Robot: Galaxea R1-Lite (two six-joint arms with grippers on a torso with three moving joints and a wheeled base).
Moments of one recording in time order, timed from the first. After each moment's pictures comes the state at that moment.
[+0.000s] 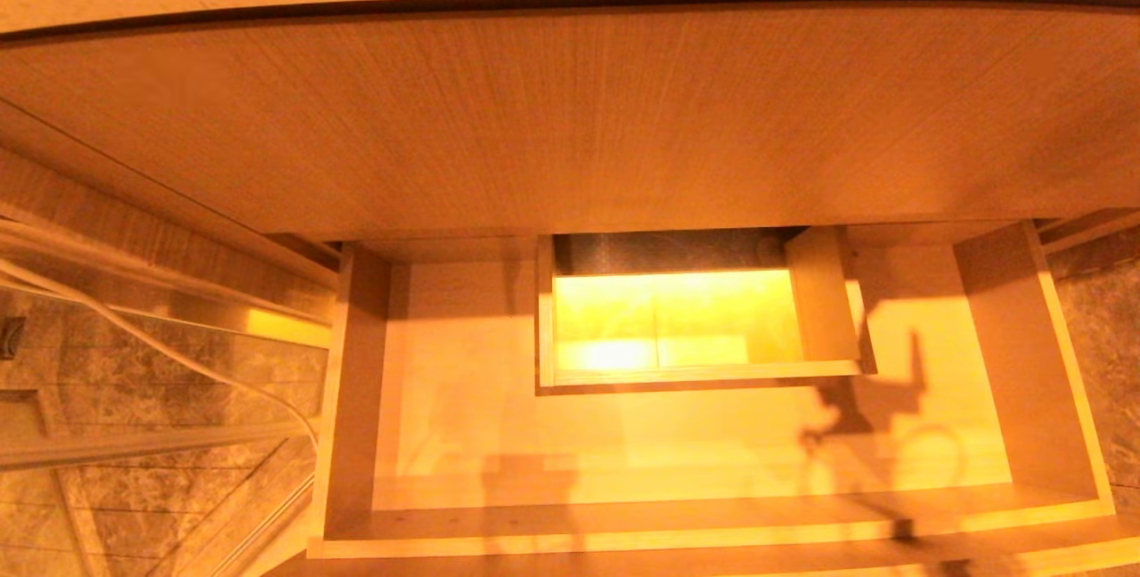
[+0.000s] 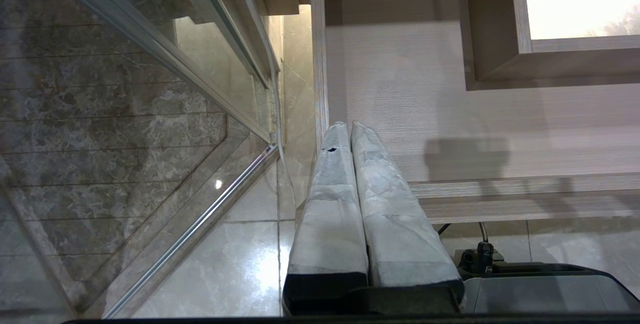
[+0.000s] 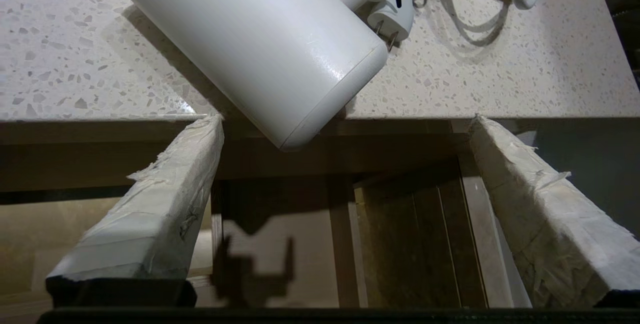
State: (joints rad) left arm 0.00 0.00 0.00 0.00 0.00 0.00; right arm -0.17 0.87 -1.52 0.41 -0.09 -0.20
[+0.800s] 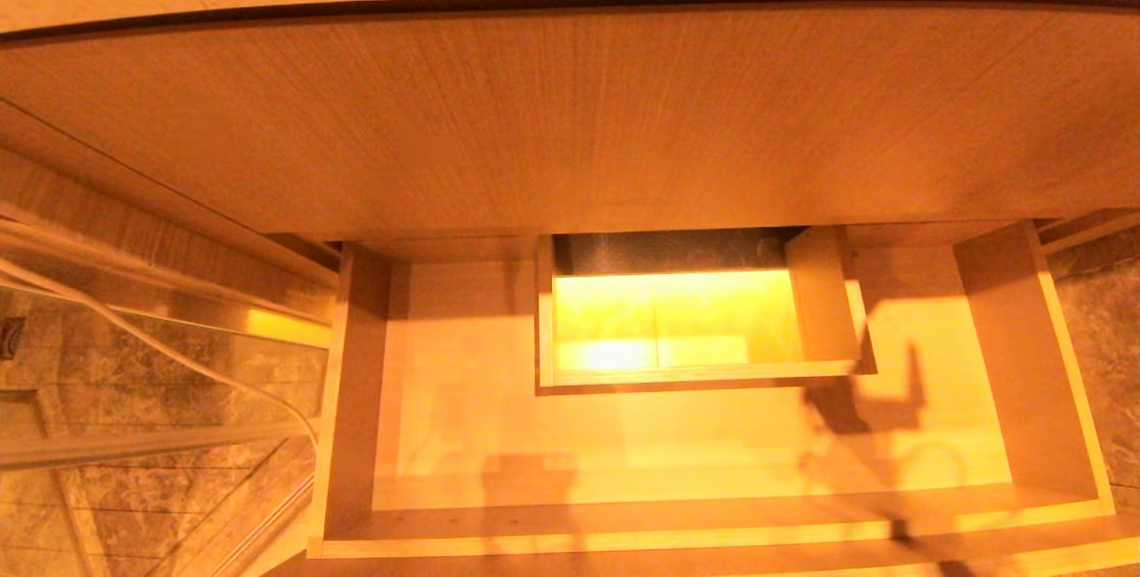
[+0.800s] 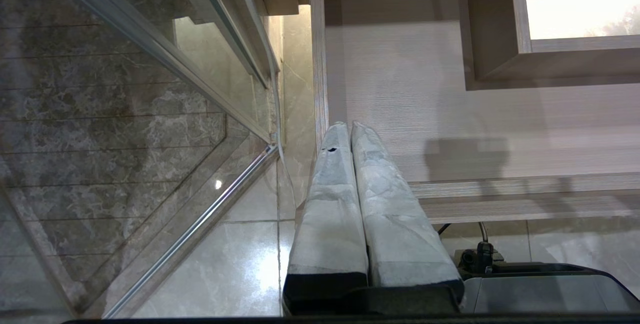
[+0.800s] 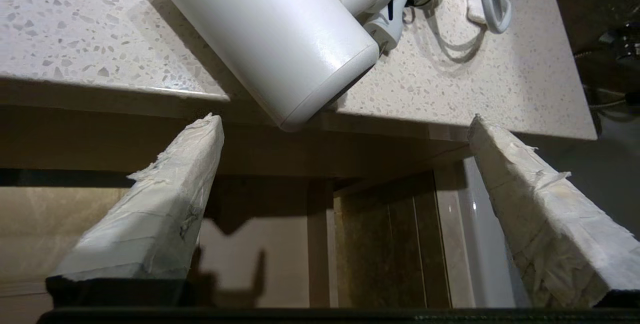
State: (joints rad) left arm 0.00 0.00 0.00 0.00 0.00 0.00; right arm -0.17 0.81 -1.49 0.41 -0.08 -0.29
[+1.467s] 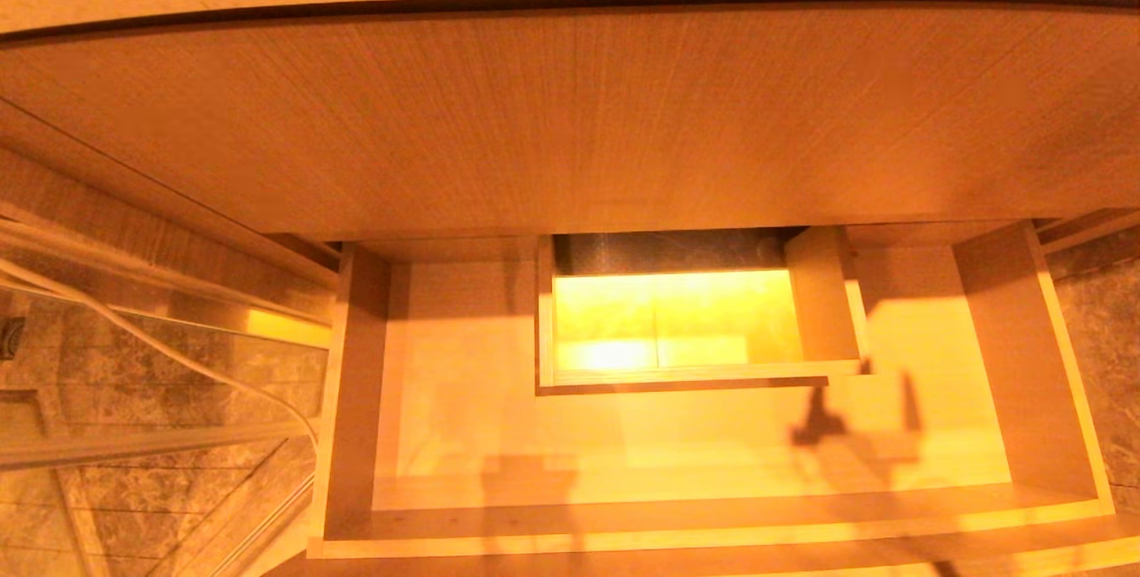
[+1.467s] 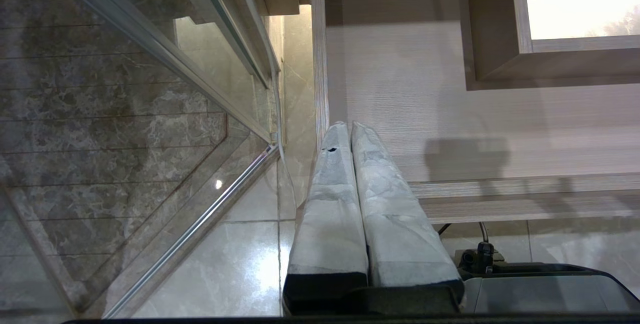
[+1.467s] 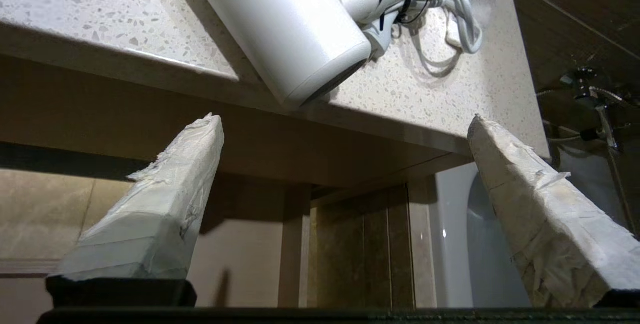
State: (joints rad) left arm 0.00 0.00 0.00 0.00 0.00 0.00; right arm -0.17 0.70 -1.45 0.41 -0.04 -0.41
